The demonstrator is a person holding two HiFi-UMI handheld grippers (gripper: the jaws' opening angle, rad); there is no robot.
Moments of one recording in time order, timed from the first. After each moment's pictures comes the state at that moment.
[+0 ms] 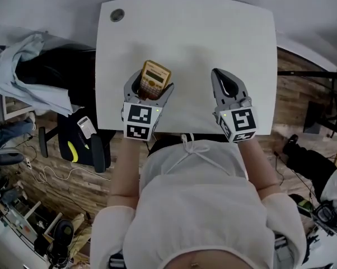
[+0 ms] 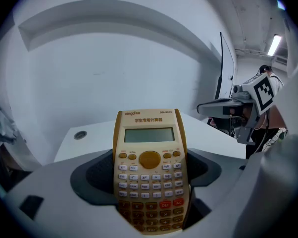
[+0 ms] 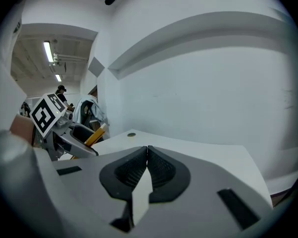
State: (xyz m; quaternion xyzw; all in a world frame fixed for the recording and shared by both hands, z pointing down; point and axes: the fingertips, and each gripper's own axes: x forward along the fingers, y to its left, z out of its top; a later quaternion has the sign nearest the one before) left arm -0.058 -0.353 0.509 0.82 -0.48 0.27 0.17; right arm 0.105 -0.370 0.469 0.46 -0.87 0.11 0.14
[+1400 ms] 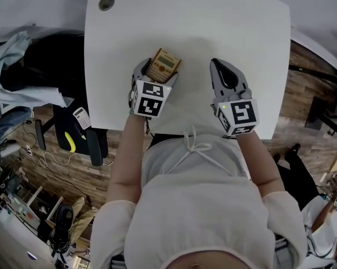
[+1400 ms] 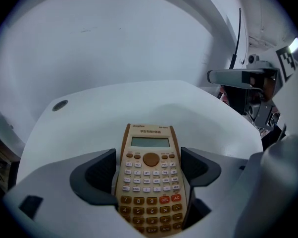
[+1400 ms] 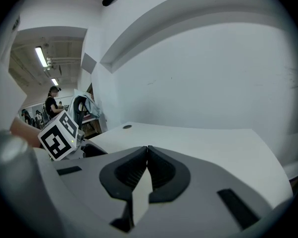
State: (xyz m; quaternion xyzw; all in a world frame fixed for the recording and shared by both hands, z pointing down) left arm -0.033 -0.393 0.636 0.77 -0.44 0.37 0.25; right arm 0.110 -0.418 0.533 0.45 -0.87 0.17 0.15
